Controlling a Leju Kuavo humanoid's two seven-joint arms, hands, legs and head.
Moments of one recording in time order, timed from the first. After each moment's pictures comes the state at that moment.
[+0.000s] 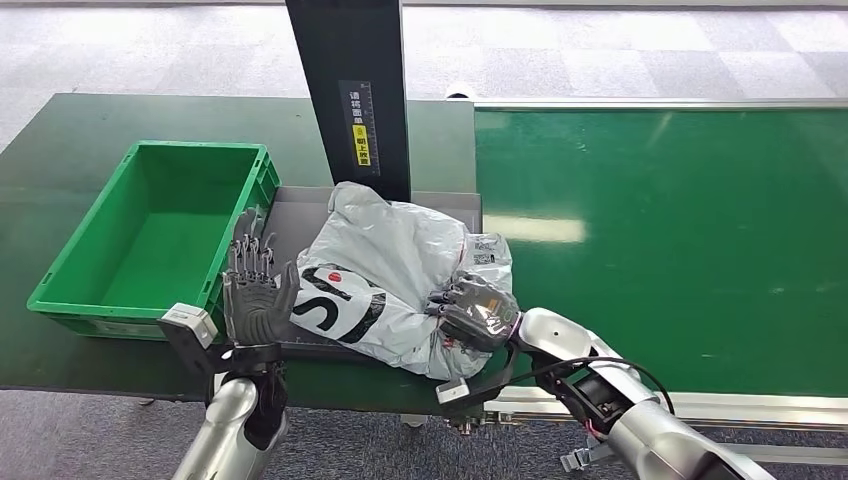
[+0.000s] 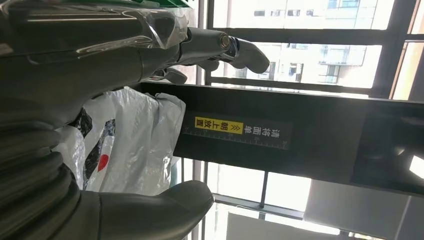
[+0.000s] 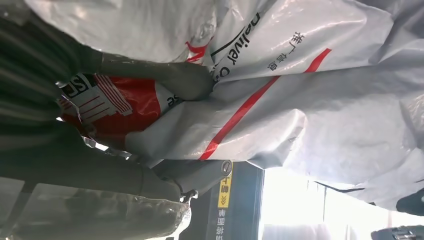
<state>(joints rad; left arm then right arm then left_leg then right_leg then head) -0.23 -0.14 -0.20 -1.26 0.18 0.13 -0.70 -0.69 -0.17 1.07 -0.69 0.88 -0.39 -0.55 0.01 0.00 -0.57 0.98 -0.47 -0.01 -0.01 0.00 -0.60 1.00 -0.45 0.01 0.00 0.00</state>
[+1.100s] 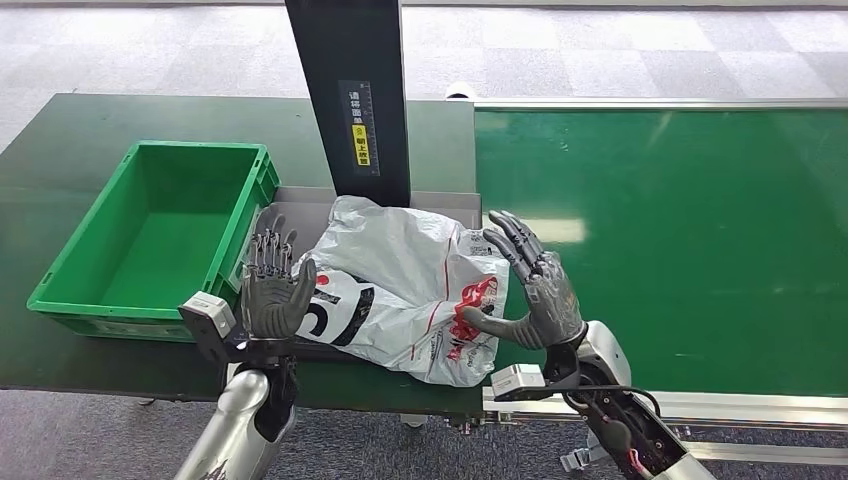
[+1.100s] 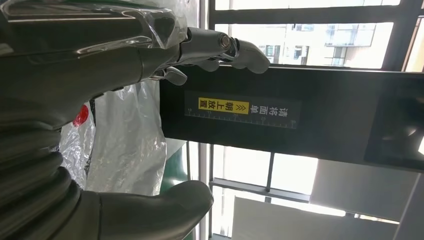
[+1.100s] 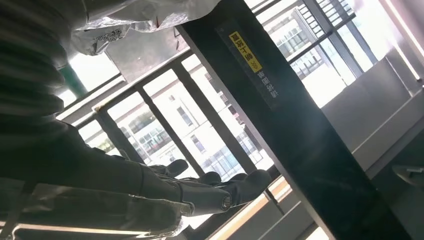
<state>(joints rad) -0.28 -0.14 -0.24 -1.18 0.19 0.11 -0.70 -0.43 -0.24 0.76 -1.14 0.35 -0.41 -0.70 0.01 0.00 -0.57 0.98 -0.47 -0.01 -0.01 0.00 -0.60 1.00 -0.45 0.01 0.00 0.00</state>
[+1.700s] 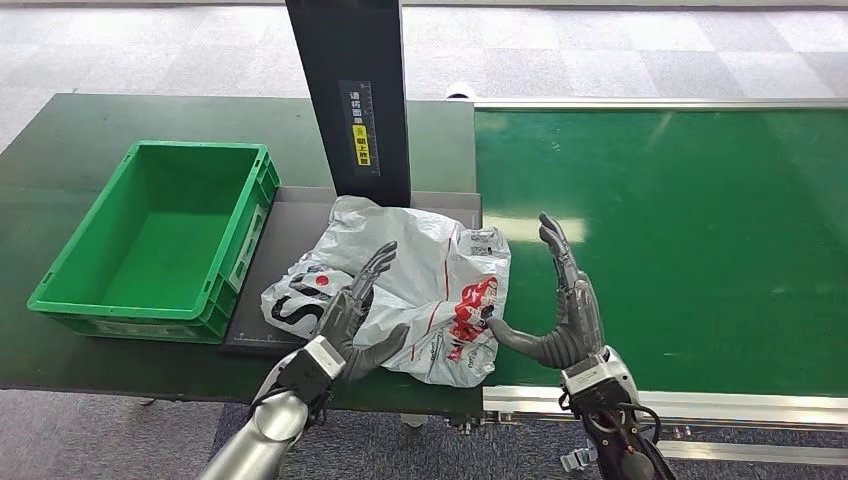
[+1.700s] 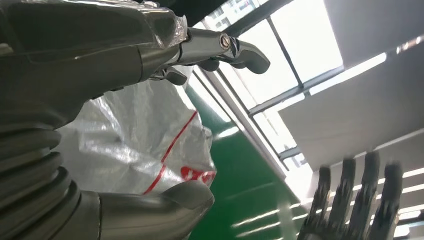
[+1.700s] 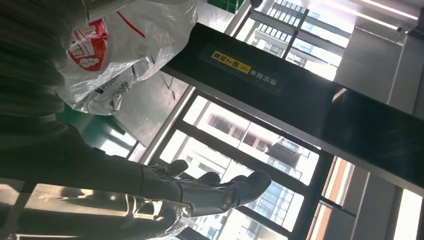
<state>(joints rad) -0.28 -0.10 -0.47 -1.18 -0.34 0.00 -0.62 -0.23 -0.14 0.48 -1.30 0.12 -0.05 -0.70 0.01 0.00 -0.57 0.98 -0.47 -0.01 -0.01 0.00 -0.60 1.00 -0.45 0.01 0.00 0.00</state>
